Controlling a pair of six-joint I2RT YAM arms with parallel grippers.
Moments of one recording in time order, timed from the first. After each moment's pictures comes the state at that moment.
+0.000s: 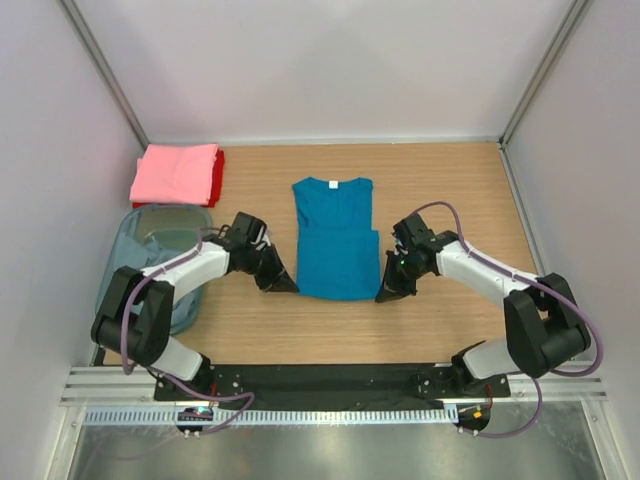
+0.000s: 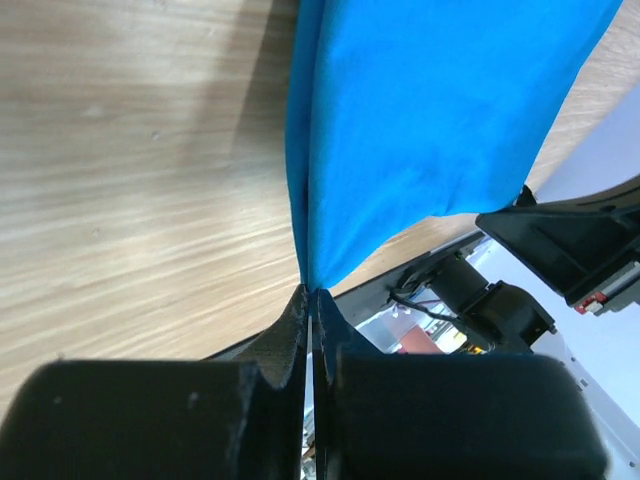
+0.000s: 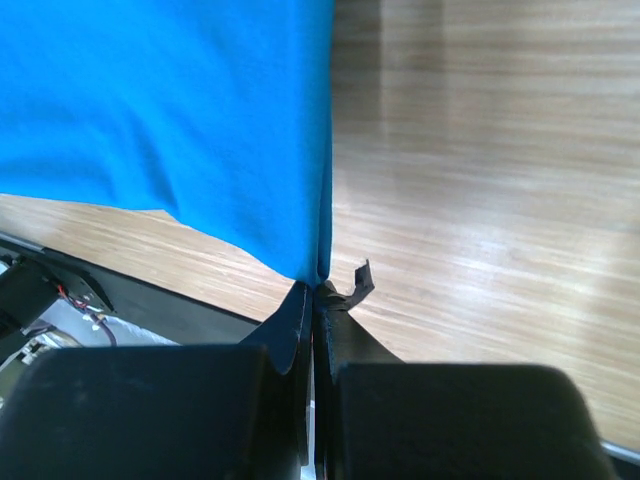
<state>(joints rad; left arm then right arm) -0.41 1.51 0.81 -0.44 0.56 -0.92 0.43 1.42 0.81 -0.66 -0.34 0.66</state>
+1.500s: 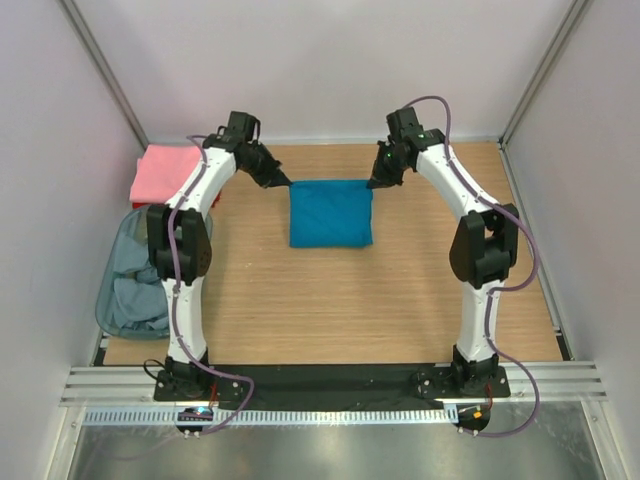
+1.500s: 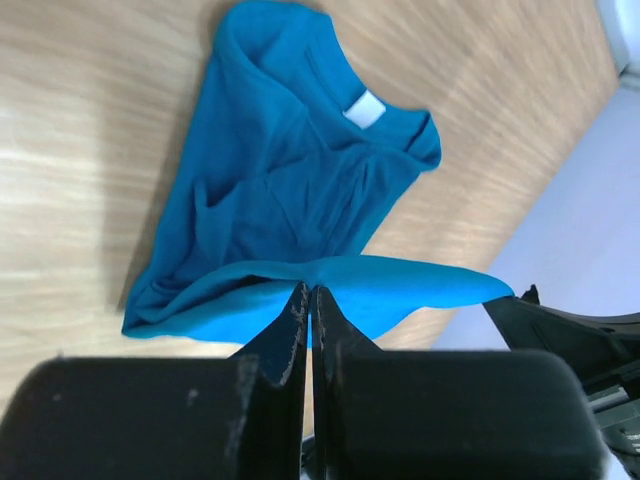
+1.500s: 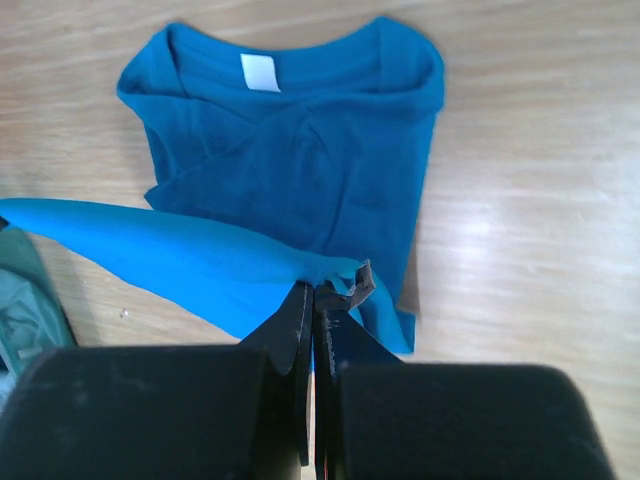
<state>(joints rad) -0.23 2.15 1.98 -0.81 0.36 -0.92 0.30 2.06 1.93 -0.85 -0.15 0.53</state>
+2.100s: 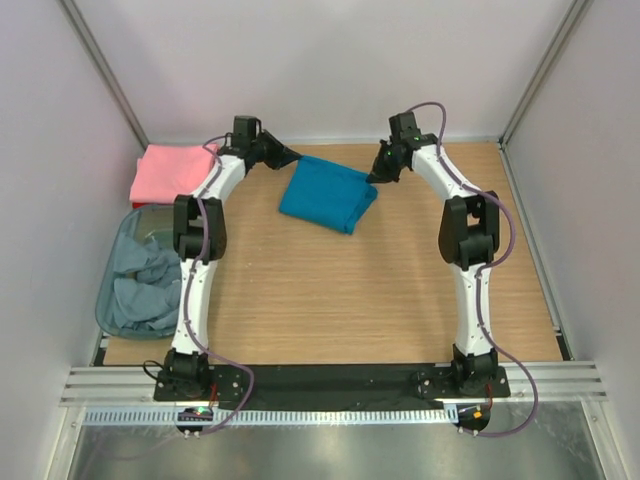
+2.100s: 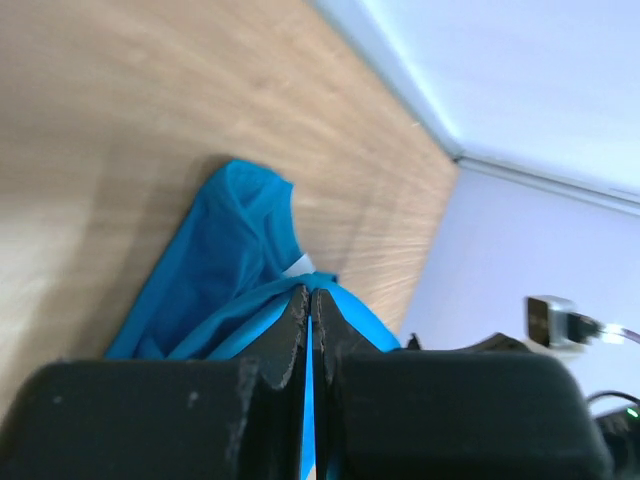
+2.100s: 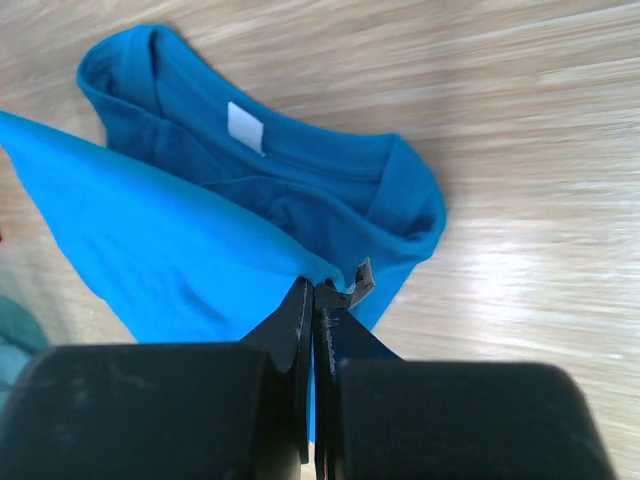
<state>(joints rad) -0.17 2.53 2.21 -0.34 0.48 -1.09 0.24 2.30 2.07 -0.70 -0.20 0.56</state>
